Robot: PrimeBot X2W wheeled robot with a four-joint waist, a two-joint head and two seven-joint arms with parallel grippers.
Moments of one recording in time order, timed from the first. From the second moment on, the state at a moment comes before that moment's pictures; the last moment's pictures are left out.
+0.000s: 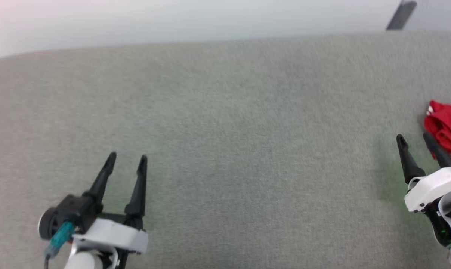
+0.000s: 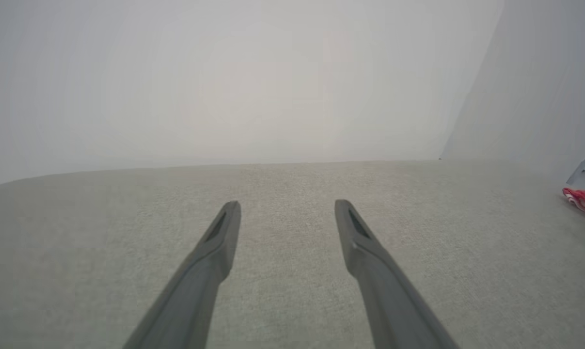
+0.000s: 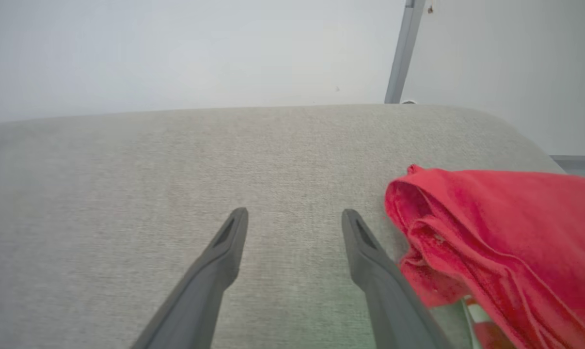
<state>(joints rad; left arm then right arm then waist) -0.17 0.22 -0.10 0.15 -0.28 -0.12 -0.26 -0.53 -0.42 0.31 0.74 0.58 0.13 -0.26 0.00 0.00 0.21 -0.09</state>
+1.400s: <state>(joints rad) 0.18 0.16 -0.01 -0.05 -0.25 -0.13 -0.26 0.09 -0.30 -0.03 0.04 0.39 0.13 -0.18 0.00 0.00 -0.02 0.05</state>
